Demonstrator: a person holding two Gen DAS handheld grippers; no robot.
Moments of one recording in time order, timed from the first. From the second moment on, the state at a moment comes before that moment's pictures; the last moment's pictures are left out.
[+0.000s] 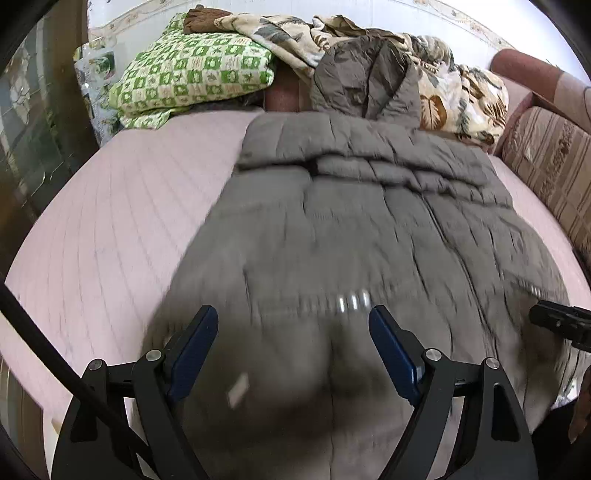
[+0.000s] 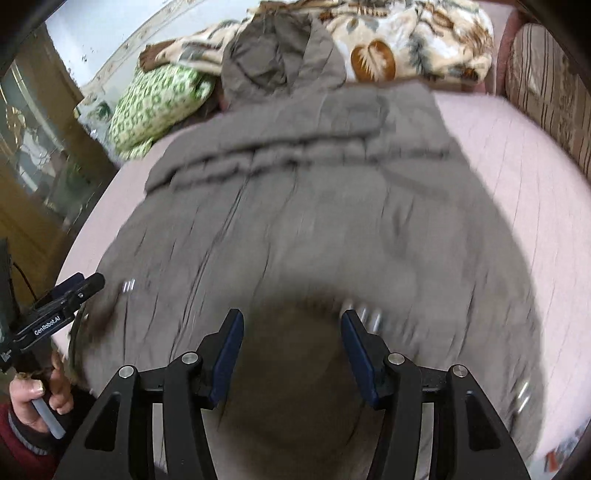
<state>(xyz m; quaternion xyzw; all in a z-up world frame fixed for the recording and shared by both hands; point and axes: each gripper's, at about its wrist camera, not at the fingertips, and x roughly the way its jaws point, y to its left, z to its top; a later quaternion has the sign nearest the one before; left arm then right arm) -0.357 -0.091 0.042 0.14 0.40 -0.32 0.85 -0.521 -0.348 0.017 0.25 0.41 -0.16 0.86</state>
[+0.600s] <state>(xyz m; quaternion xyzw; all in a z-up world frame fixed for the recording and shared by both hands) -0.496 -0.104 0.102 0.08 0.34 -0.44 0.83 -0.599 -0.304 0.028 0.26 0.33 -0.16 0.89</state>
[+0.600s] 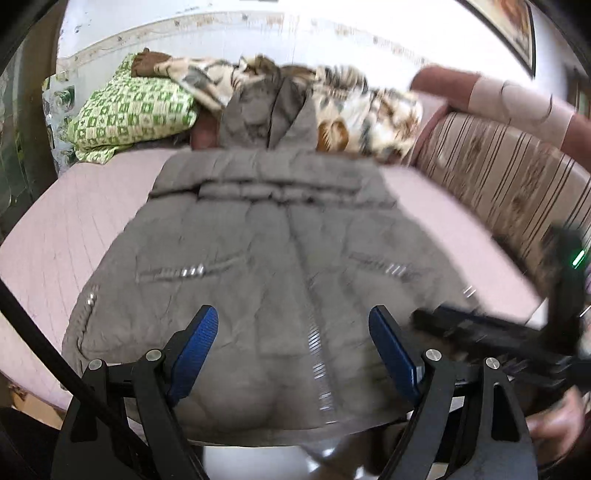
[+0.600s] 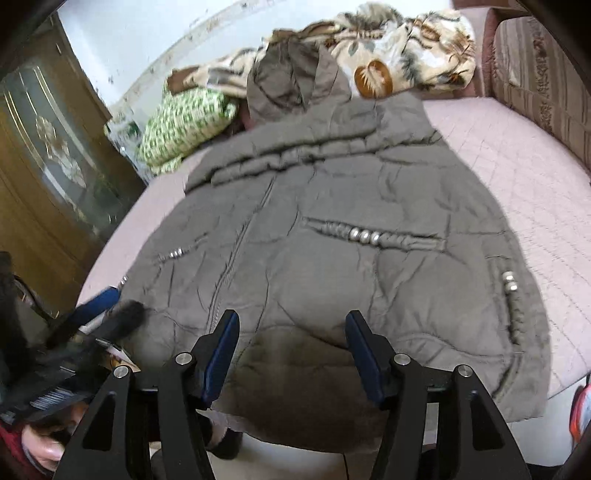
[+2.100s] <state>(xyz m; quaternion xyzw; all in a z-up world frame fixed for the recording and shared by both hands) -0.470 -0.034 0.361 -0.01 0.15 -0.43 0.89 -0.636 -0.237 0.309 0.19 0.12 -0.09 0.97</state>
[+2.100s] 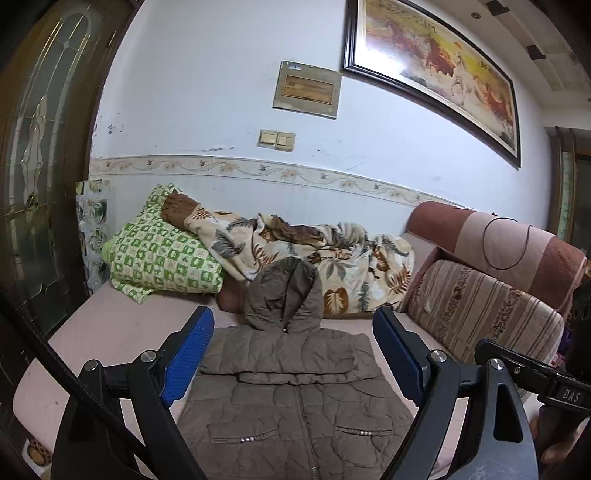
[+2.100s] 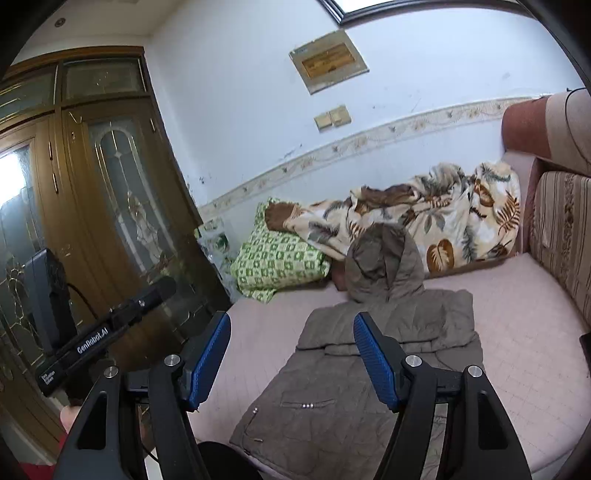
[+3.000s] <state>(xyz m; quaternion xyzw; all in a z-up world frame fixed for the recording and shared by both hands) -0.367 -0.108 0.250 0.04 0.25 -0.37 0.89 -0.547 -0.296 0.232 0.24 0.23 -0.11 0.94</state>
